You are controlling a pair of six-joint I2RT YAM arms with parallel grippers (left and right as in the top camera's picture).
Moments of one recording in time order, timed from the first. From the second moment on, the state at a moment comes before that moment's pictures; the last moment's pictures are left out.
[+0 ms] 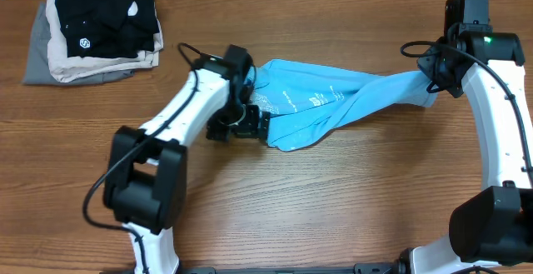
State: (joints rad) left arm -0.37 2.00 1.49 -1.13 0.25 -0.27; right arm -0.09 1.73 1.63 -1.08 0.22 0.72
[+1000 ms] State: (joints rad) left arm -0.33 2.13 1.55 -1.01 0.25 -0.31; right arm -0.08 1.73 1.63 -1.12 0.16 0.72
